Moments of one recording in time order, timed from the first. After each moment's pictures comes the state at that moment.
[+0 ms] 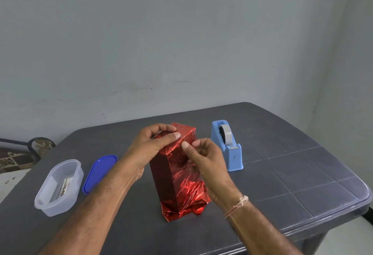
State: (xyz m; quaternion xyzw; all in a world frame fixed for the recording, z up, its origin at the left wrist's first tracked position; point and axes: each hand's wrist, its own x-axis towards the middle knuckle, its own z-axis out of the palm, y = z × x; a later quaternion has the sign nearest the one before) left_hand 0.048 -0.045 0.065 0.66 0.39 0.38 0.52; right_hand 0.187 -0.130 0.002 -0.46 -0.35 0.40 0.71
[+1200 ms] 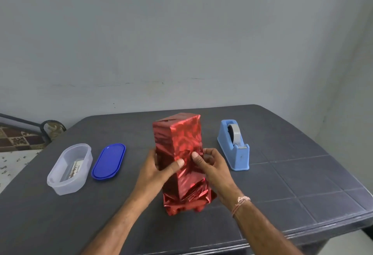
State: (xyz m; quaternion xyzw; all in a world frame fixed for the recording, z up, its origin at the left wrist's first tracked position) left_hand 0.019 -0.074 -0.027 0.64 0.41 0.42 0.49; right_hand 0.209 -0.110 -0.060 -0.55 -0.39 0.41 0.61
